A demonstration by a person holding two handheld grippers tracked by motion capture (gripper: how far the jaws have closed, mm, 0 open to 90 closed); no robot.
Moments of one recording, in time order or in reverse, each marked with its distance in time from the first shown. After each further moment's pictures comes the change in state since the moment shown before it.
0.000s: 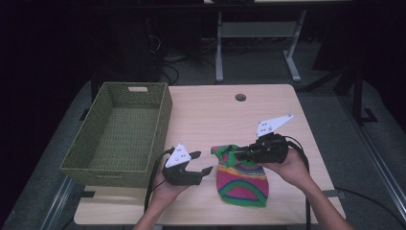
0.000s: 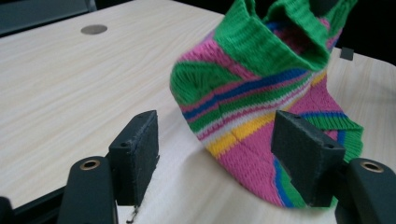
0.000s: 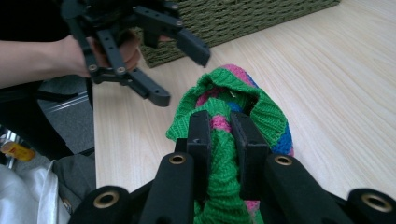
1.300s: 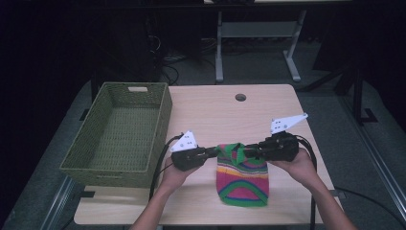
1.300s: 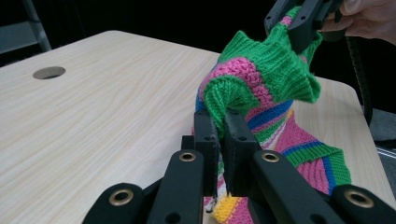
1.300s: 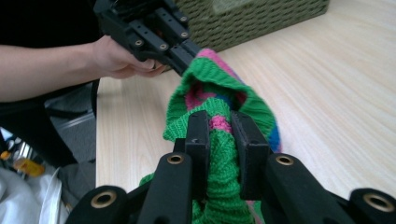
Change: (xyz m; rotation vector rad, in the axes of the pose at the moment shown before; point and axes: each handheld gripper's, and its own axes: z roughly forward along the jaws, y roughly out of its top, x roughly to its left) left arm 0.024 0.021 0.027 -0.083 -0.183 0.051; right arm -0.022 -0.022 -0.018 -0.085 0.034 0.030
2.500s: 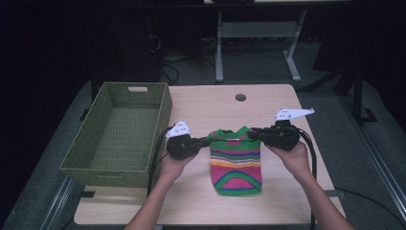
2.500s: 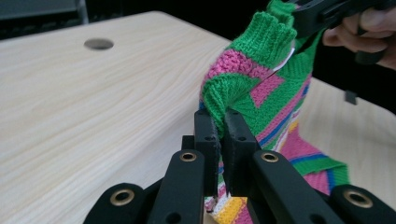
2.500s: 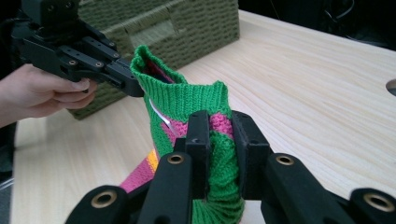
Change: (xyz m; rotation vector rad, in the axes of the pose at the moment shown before) left arm 0.031 0.002 -0.001 0.048 0.125 -0.183; right arm -0.030 -0.001 0.000 -0.127 -0.230 0.122
